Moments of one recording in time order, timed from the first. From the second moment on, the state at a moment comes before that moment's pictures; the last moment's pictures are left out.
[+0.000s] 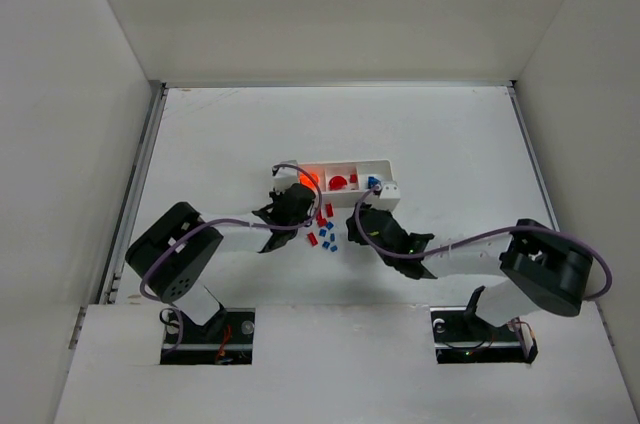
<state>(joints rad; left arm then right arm) -0.76 1.57 0.58 0.25 -0.55 -0.65 1.01 1.44 0.52 0.35 0.58 0.73</state>
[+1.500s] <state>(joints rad) -0.82 1.48 0.51 0.21 -0.54 -0.66 0.89 1.74 0.70 0.37 0.68 0.70</state>
